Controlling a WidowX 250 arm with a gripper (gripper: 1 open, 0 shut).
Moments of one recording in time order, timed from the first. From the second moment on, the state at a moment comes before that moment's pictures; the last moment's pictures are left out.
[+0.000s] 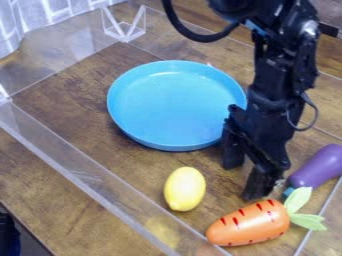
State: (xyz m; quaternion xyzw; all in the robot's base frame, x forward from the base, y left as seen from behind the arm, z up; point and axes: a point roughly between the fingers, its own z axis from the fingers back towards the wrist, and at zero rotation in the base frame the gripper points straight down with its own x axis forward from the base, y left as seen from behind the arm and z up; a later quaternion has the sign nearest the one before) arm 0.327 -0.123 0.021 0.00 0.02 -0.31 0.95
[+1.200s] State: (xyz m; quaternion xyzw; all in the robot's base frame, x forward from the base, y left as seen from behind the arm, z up) arm 0.332 -0.165 0.020 -0.02 0.03 -0.45 0.89
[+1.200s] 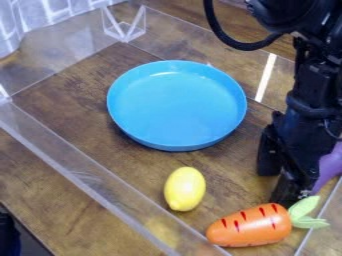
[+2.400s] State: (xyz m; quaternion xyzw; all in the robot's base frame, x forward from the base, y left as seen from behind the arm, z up) arm 0.327 -0.179 0.019 -0.04 0.05 -0.51 0.85
